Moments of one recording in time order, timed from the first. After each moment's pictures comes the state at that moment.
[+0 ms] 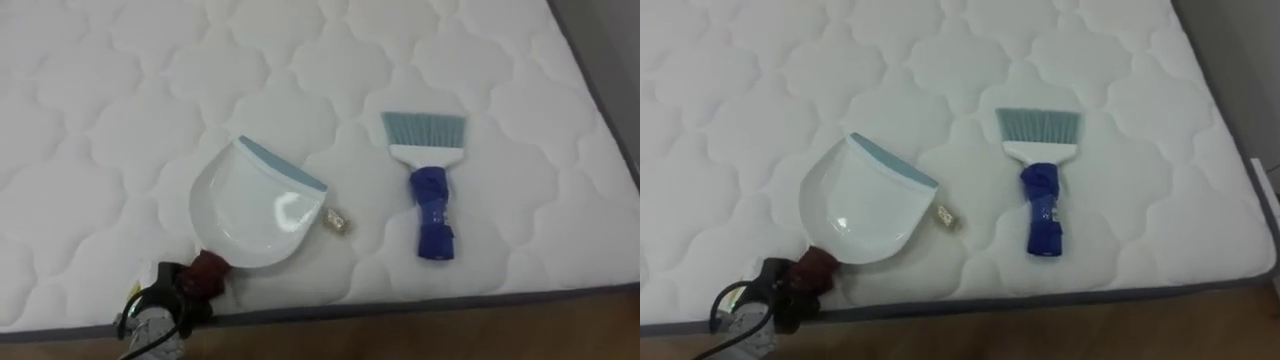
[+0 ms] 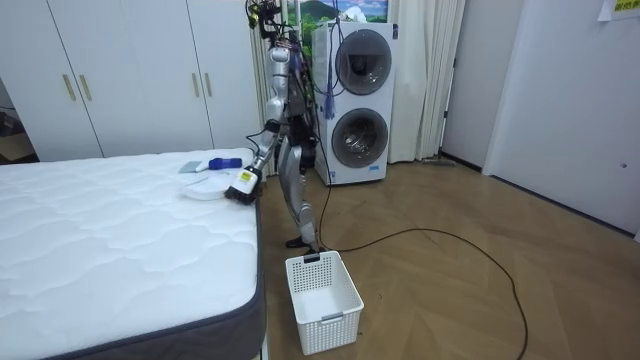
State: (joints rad) left arm -0.31 0.24 -0.13 1.29 0.27 -0.09 0.38; right arm -0.08 -0.27 0.29 1.36 0.28 -0.04 -0.04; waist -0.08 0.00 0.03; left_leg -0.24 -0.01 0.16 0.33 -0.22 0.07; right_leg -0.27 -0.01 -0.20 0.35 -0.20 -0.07
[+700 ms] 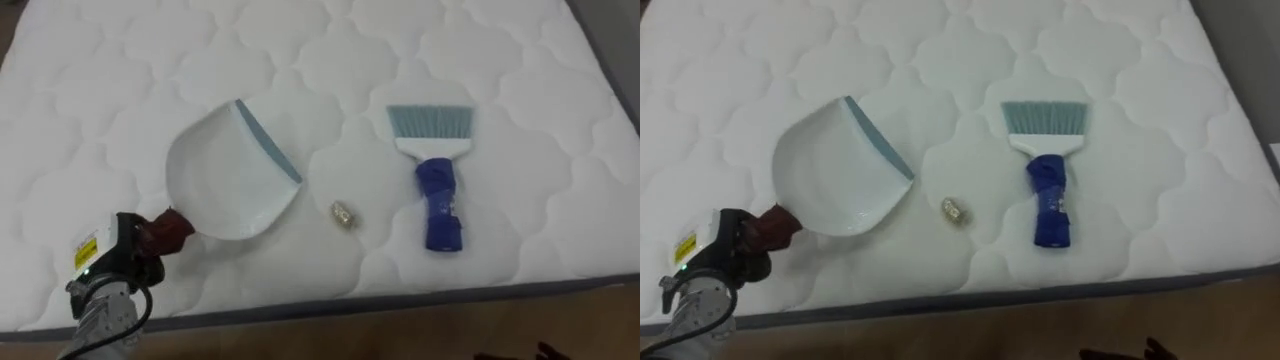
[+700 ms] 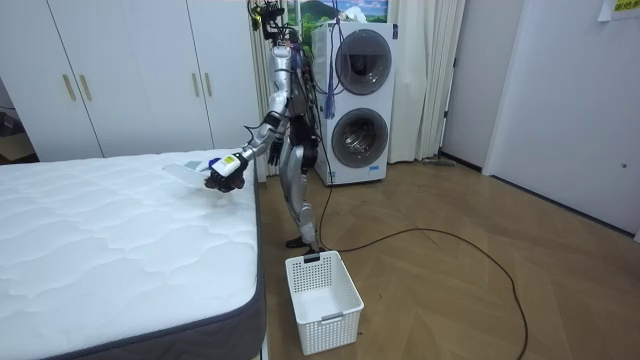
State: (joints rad) left arm -0.26 0.39 -0.15 1.08 0.46 -0.14 0.52; right arm -0.11 -0.35 0.05 1.31 0.54 -0.14 -0.12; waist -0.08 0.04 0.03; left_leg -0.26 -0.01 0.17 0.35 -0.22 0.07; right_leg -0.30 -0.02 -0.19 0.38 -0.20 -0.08
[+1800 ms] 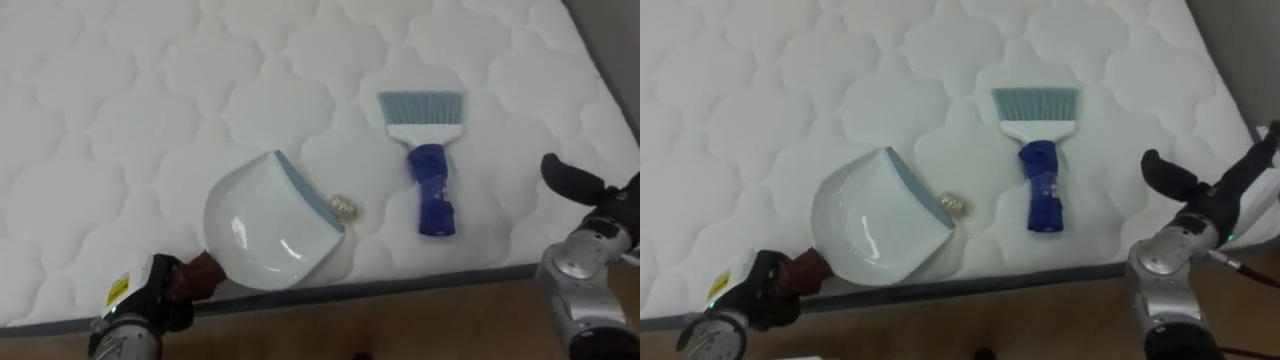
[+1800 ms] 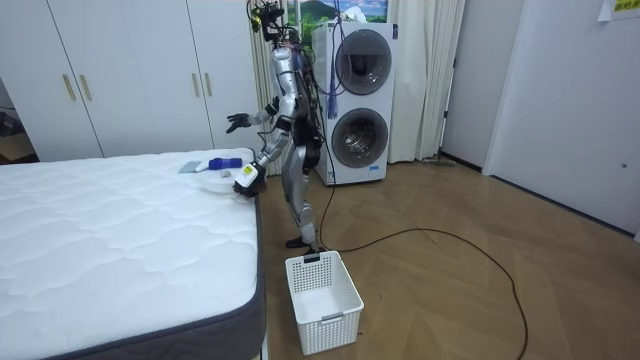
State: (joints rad) left arm -0.11 0.38 -0.26 0.99 0.42 -0.19 0.35; right arm -0.28 -0.36 0.00 0.77 0.15 -0.32 -0.80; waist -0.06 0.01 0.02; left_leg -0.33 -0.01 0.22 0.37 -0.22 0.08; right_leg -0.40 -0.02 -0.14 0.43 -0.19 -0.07
